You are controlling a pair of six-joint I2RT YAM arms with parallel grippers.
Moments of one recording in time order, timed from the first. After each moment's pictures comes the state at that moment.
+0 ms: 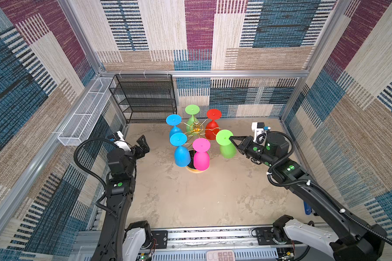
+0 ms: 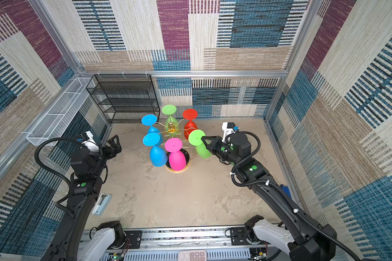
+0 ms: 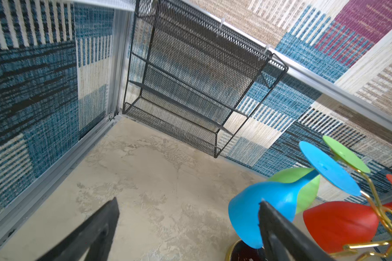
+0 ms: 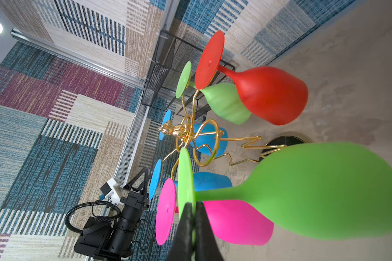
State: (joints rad) left arm 0.15 0.87 0.75 0.00 0.06 -0.39; right arm 0.47 1.01 0.97 -0.12 -0.23 1.06
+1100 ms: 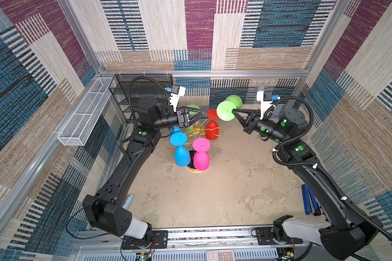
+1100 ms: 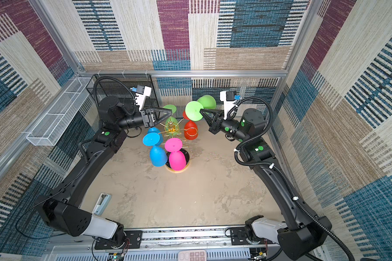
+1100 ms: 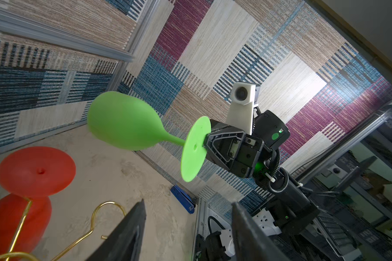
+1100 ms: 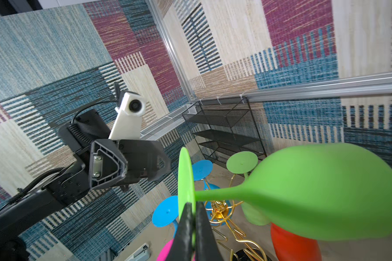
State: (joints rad) left arm -0.33 1.51 1.59 0.04 1.03 -0.71; right arm 0.38 1.23 1.36 0.01 -0.59 0.44
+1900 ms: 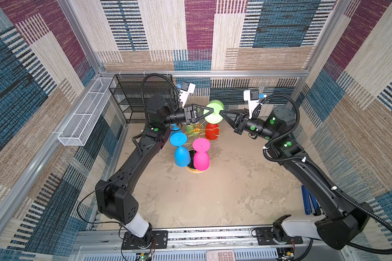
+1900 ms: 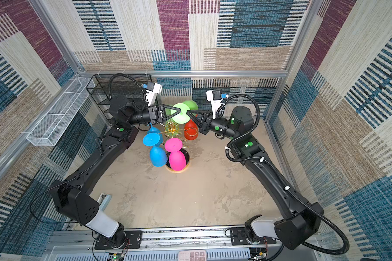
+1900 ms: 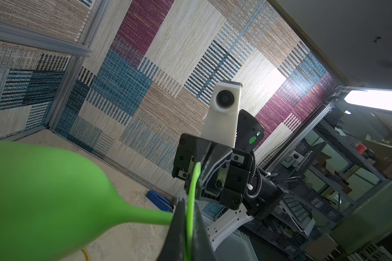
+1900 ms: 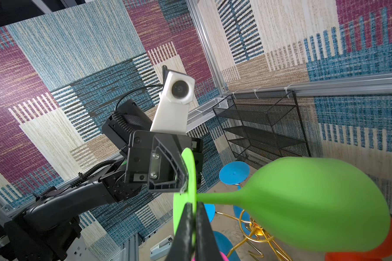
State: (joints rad) left arm -0.39 1.61 1.61 0.34 1.12 -0.92; right arm 0.46 1.31 1.39 0.09 -0.64 0.50
